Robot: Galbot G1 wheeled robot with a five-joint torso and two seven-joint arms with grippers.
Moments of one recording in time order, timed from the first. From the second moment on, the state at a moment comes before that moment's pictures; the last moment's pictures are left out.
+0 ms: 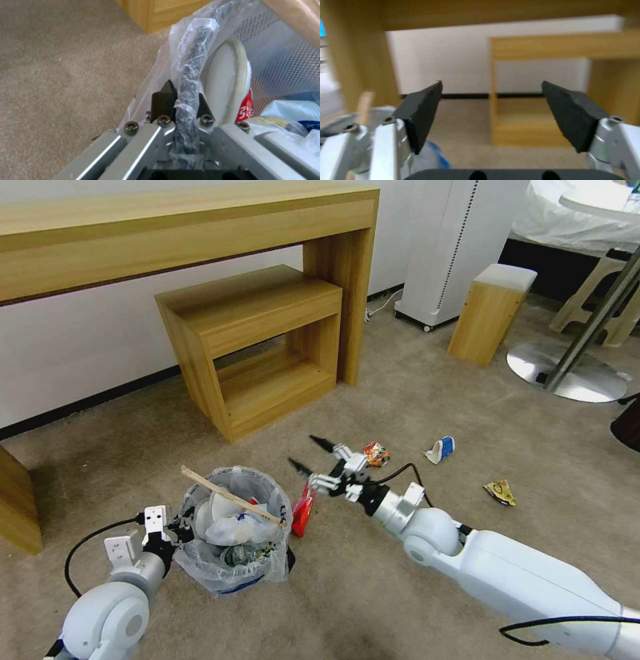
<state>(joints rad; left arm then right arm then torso) 1.53 -0.99 -0.58 -2.08 -0.79 0.40 -0.31 -0.61 0.77 -0.49 1.71 0.86 0.38 0.00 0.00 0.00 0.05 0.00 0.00</state>
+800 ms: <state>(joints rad) 1.53 -1.00 -0.58 -2.10 -0.78 0.39 -0.30 -0.64 0.99 -0.46 1.46 1.21 0.02 0.53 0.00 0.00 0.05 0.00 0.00</state>
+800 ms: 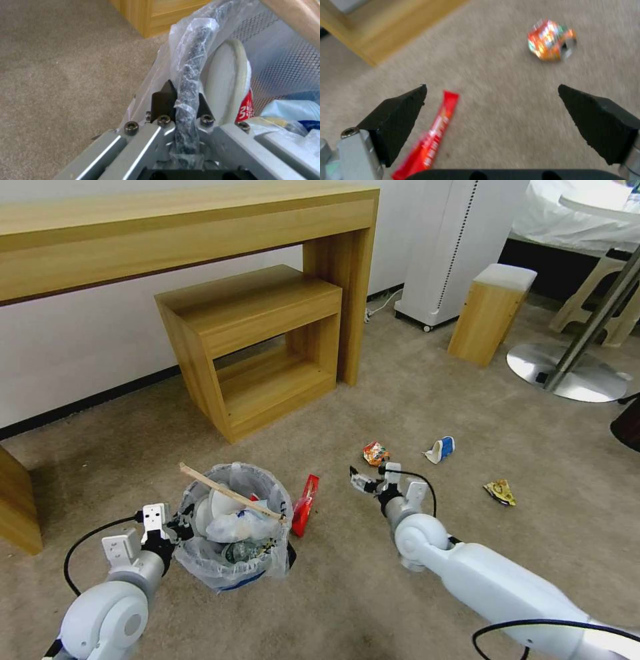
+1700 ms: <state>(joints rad) 1.54 -1.02 -0.58 -2.13 -0.77 0.38 -0.29 -0.57 1.30 -0.56 1.06 1.22 -0.08 0.47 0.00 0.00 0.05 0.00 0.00</state>
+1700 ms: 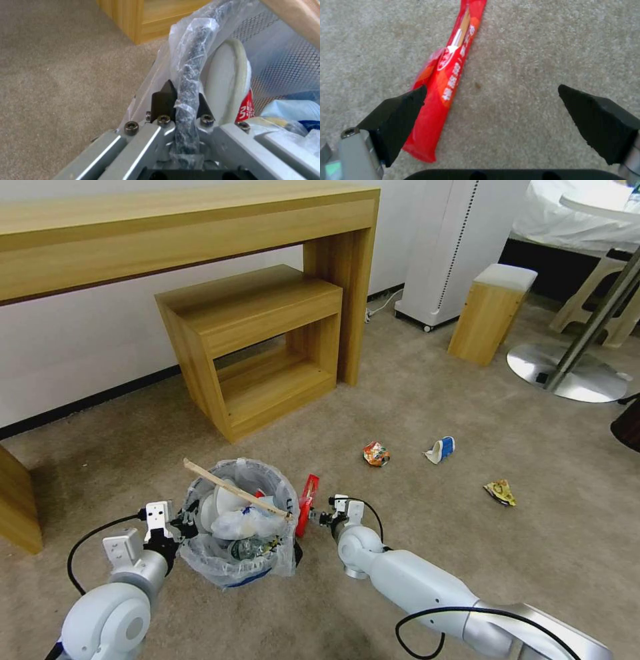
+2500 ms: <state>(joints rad) 1.56 -1.03 -0.59 -2.16 -0.77 0.38 -0.29 -0.52 1.42 -0.60 0.86 1.15 -0.09 0.39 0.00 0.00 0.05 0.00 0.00</state>
